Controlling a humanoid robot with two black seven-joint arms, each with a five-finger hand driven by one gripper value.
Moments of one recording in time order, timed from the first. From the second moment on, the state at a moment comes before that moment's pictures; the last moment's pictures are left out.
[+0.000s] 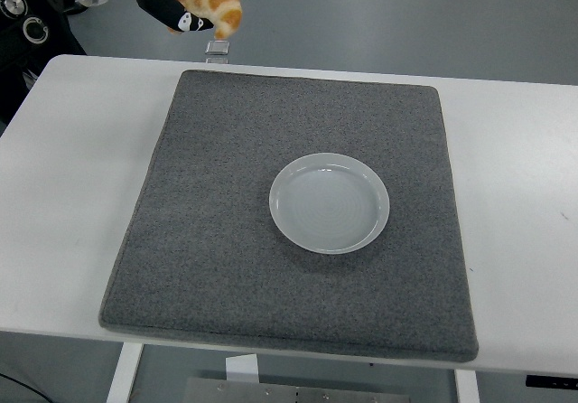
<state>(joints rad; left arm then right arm) -1.31 0.71 -0.32 -1.10 1.29 -0.15 -0.22 0.03 0.00 -0.08 0.13 0.06 -0.07 -0.04</state>
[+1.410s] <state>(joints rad) -1.20 0.39 -0.28 -1.16 1.43 -0.15 -0.22 0.03 0.00 -0.08 0.13 0.06 -0.07 -0.04</state>
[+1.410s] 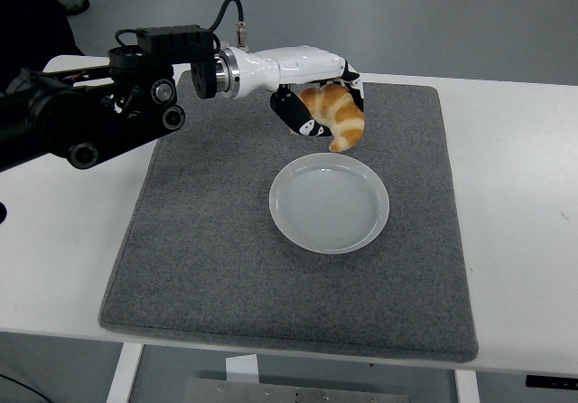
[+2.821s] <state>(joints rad) -1.03 0.27 -0.23 -1.04 1.56 -0.11 -0.22 0.03 0.00 -0.08 0.13 0.06 -0.07 -0.04</state>
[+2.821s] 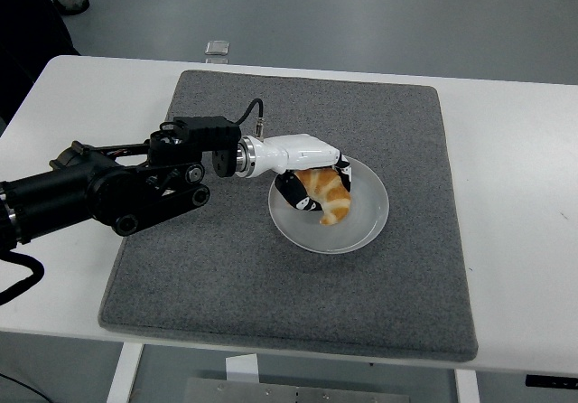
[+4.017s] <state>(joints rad) -1.11 0.43 -0.28 -1.10 1.09 -0.16 -0.24 0.03 0.00 -0.08 0.13 0.06 -0.07 -0.04</state>
